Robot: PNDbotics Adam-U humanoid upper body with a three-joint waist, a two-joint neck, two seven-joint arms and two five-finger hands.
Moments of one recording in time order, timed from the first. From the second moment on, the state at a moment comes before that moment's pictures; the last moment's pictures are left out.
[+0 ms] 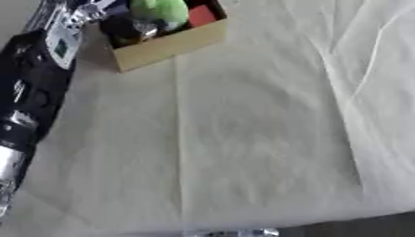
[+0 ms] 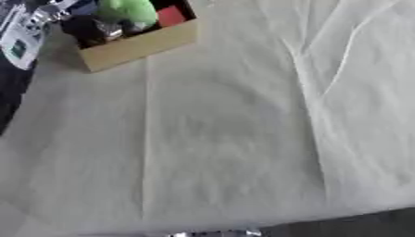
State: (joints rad) left arm -1.21 0.26 -0.06 -0.76 -1.05 -0.50 -0.17; right arm -0.19 -0.75 -0.13 -1.98 -0.45 -0.39 0.14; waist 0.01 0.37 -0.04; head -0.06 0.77
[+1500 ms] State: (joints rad) left arm -0.43 0.70 0.08 -1.90 0.02 -0.23 0.16; right arm -0.01 -0.71 -0.20 -1.98 -0.36 -0.51 0.01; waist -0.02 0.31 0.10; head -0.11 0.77
